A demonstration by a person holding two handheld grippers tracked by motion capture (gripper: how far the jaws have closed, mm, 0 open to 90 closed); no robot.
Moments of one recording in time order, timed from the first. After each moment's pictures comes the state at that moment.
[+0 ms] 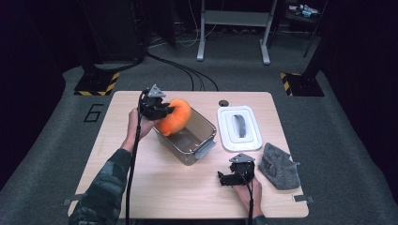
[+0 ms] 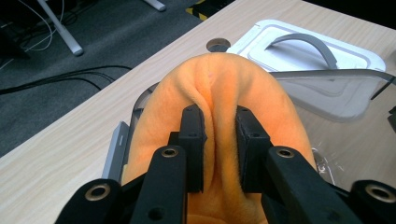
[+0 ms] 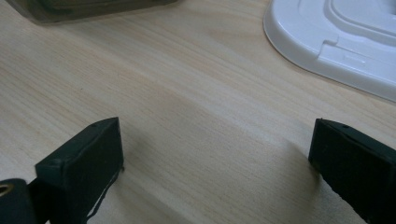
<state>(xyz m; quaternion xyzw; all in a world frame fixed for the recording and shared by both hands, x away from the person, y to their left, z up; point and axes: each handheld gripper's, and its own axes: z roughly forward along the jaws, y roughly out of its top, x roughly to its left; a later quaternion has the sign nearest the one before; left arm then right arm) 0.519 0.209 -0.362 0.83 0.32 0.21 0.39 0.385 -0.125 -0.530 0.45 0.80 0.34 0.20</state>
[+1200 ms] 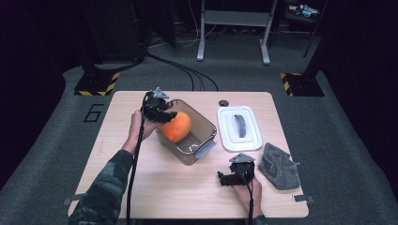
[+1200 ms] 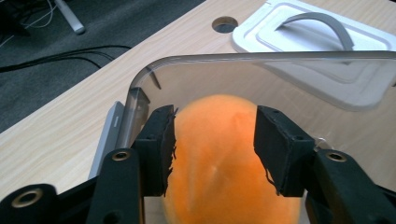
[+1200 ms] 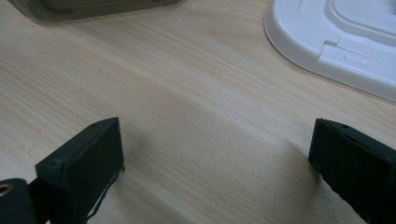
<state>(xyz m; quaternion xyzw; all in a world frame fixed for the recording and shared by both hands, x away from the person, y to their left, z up) 0.520 0.199 -0.369 0.84 0.34 0.20 0.36 0.386 -0.126 -0.530 0.44 0.81 0.34 0.20</state>
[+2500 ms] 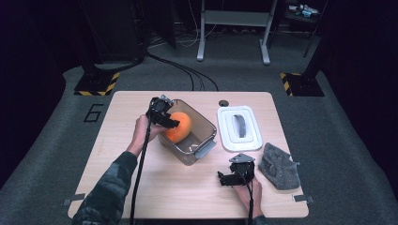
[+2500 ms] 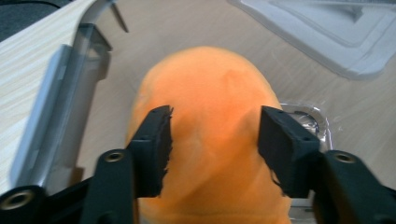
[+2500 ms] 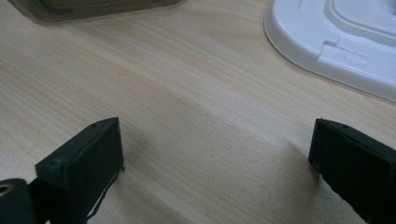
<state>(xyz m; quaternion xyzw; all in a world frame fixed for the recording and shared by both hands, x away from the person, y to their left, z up) 0.531 0.193 -0.395 0.85 0.39 0.14 0.31 0.386 -0.126 -0.530 0.44 0.81 0.34 0.20</state>
